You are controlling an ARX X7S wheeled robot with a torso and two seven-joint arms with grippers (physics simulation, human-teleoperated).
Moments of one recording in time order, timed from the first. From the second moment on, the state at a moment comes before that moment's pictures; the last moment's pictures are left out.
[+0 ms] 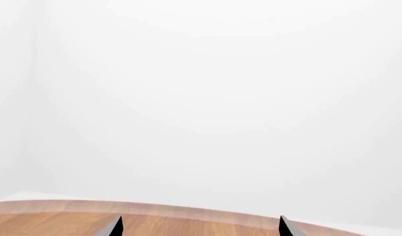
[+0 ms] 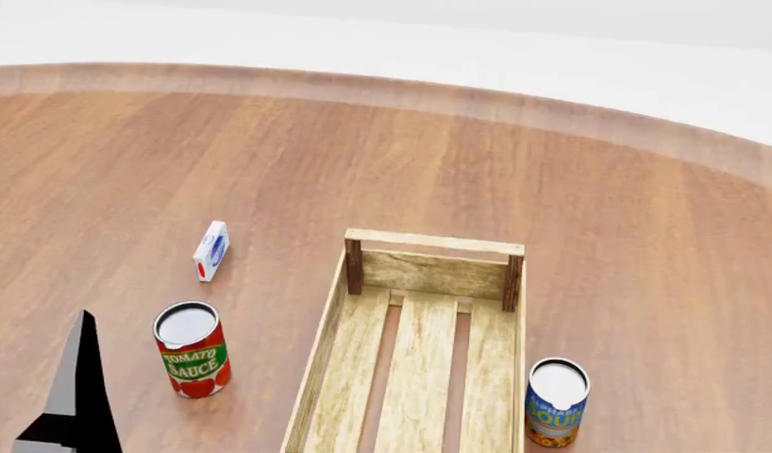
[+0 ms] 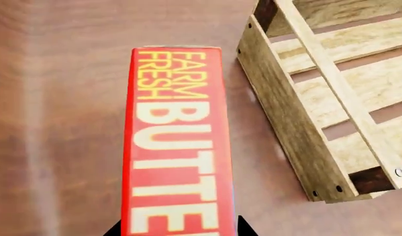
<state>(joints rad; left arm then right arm) 0.01 -0.41 0.21 0.83 -0.42 -0.30 -0.43 -0.17 1.19 -0.54 -0.73 0.51 0.52 -0.21</state>
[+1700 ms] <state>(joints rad) 0.00 -0.44 0.22 0.85 -0.45 -0.28 -0.45 0.47 0.95 -0.50 -0.49 1.16 0.27 0.72</state>
